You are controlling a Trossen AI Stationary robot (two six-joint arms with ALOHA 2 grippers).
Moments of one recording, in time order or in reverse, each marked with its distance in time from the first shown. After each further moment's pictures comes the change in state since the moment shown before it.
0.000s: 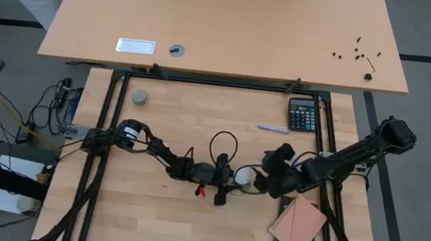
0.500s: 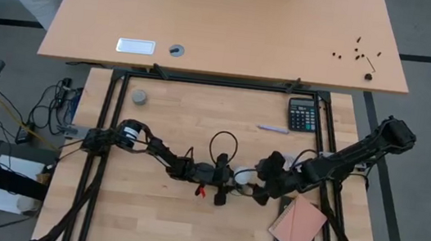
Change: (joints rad) left arm 0.000 0.000 0.000 -0.002 0.001 0.000; right arm -0.003 0.000 0.010 0.169 -0.283 -0.083
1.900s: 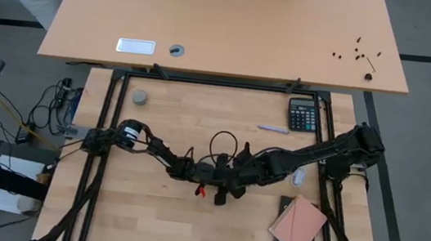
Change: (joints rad) left arm 0.000 0.000 0.000 0.009 0.009 -0.002; right arm -0.155 0.376 0.580 -0.567 -0.275 0.321
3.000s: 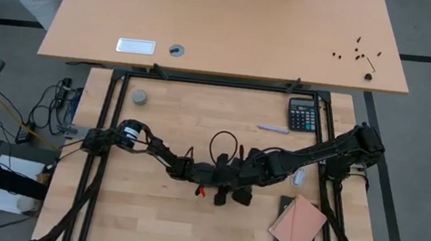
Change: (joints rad) left arm 0.000 0.000 0.001 0.000 0.002 0.001; right arm 0.007 0.000 0.000 0.046 -0.015 -0.505
